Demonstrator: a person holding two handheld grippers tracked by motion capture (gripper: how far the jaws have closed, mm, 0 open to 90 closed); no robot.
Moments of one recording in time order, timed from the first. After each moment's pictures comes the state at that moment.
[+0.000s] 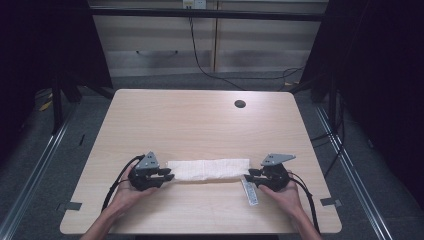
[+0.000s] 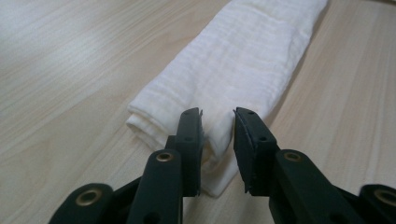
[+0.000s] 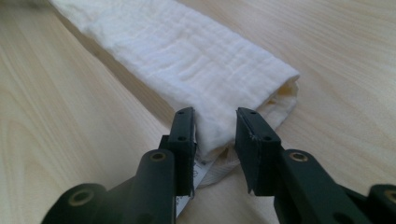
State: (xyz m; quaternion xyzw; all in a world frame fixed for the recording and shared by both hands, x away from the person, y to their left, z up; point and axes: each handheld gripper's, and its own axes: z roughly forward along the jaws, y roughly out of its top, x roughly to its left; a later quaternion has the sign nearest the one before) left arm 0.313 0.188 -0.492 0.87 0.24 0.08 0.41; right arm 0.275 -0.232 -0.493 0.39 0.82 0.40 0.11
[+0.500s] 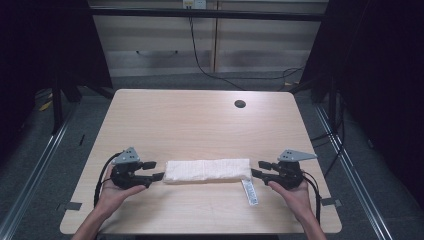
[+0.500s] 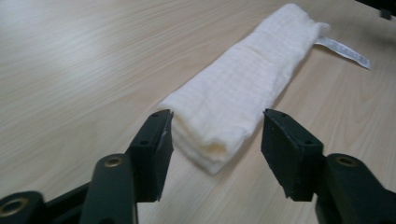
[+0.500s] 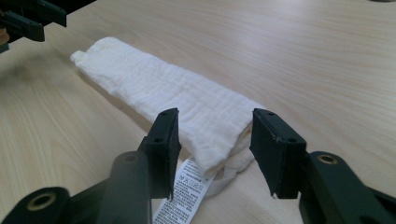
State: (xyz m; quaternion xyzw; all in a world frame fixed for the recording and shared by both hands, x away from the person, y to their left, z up) left arm 0.305 0.232 -0.460 0.83 0.31 0.07 0.45; right arm 0.260 -0.254 -0.461 0.42 0.77 0.47 0.12
